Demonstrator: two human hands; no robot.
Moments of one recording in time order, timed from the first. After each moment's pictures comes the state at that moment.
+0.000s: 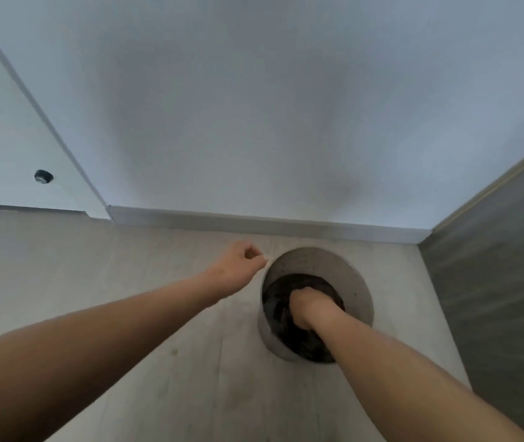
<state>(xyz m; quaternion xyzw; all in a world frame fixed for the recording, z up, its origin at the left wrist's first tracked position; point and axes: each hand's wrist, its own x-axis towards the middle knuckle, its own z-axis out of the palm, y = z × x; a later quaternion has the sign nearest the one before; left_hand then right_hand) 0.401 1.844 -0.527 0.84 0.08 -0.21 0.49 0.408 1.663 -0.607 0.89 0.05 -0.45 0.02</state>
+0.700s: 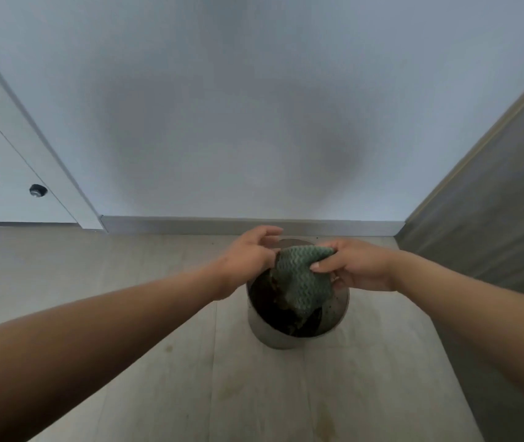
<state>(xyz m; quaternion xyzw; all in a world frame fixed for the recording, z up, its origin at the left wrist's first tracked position) 0.377 1.804 -0.480 0.73 0.03 -0.25 0.64 0.387 1.580 -0.451 0.69 -0.02 -0.44 -0.58</state>
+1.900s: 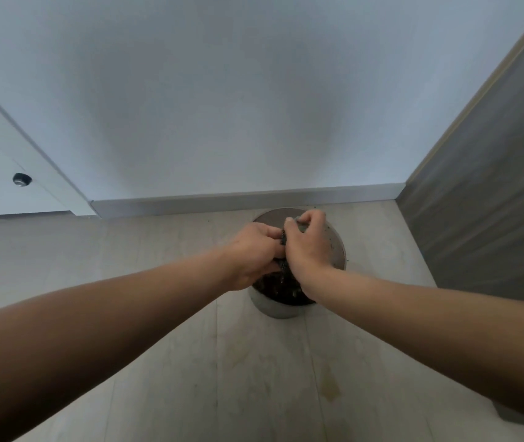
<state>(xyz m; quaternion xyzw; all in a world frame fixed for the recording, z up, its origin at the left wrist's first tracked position) 0.356 1.776 -0.498 0.67 0.06 -0.32 0.66 0.348 1.667 -0.509 0.81 -0.23 0.00 -0.54</state>
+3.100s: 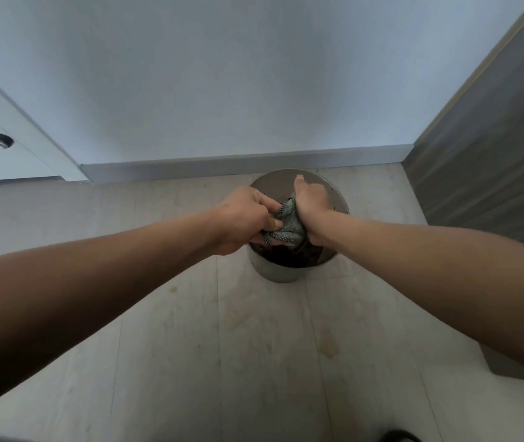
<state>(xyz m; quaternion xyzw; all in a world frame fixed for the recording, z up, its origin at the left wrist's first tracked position) 0.356 1.789 -0.503 0.72 0.07 -0.34 0.60 0.386 1.648 -0.543 0.79 -0.30 -0.11 -0.53</state>
